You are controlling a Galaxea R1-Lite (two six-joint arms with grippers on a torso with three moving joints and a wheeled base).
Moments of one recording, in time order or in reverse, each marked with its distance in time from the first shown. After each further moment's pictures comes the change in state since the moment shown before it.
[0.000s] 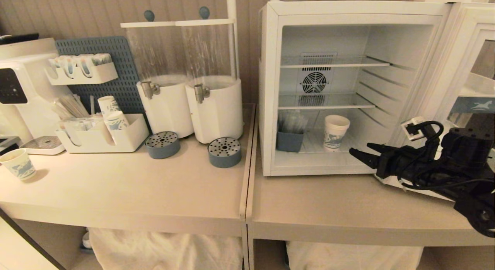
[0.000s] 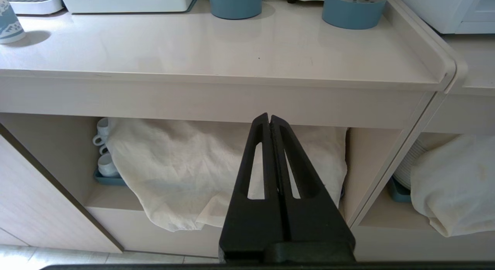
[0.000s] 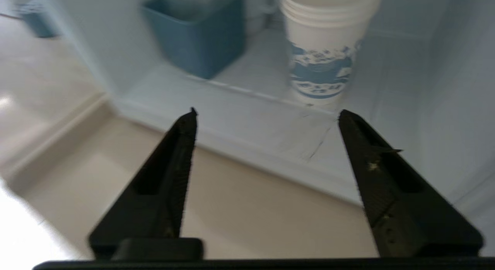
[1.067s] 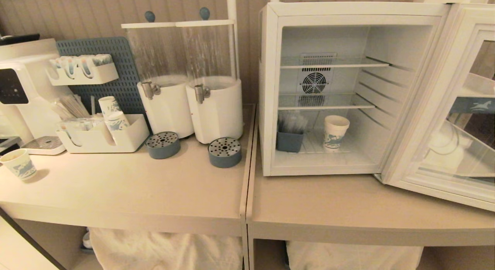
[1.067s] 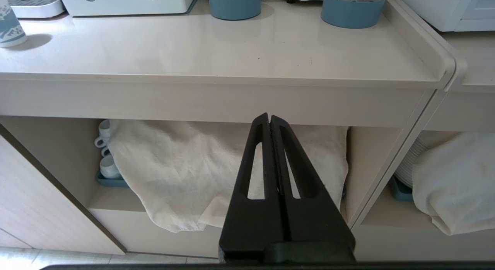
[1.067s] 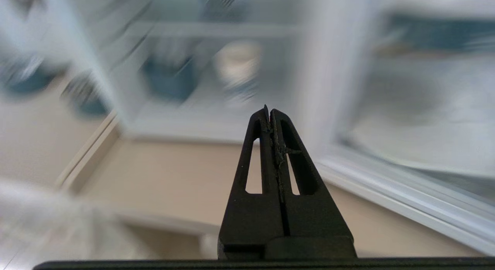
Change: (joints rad) left arm 0.000 0.000 0.000 0.001 -0.005 0.012; right arm -0.004 -0.975 -0.135 1.049 -0.330 0.004
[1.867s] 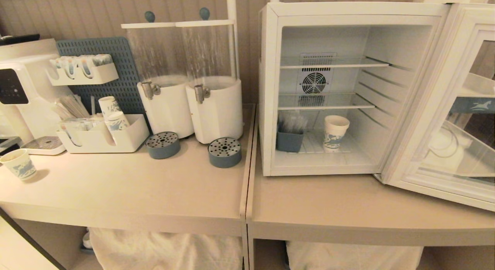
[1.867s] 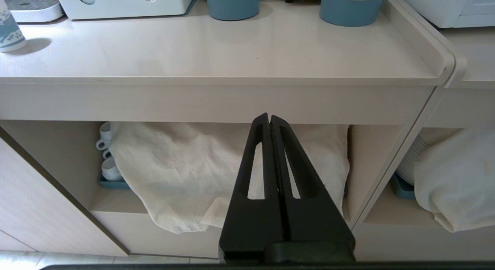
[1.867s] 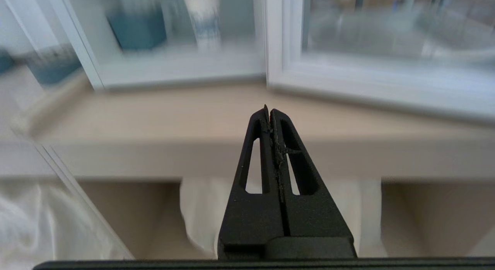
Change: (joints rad) left arm 0.000 0.000 0.000 0.000 -0.002 0.017; right arm -0.020 -0.924 0.629 0.108 -0.131 0.034
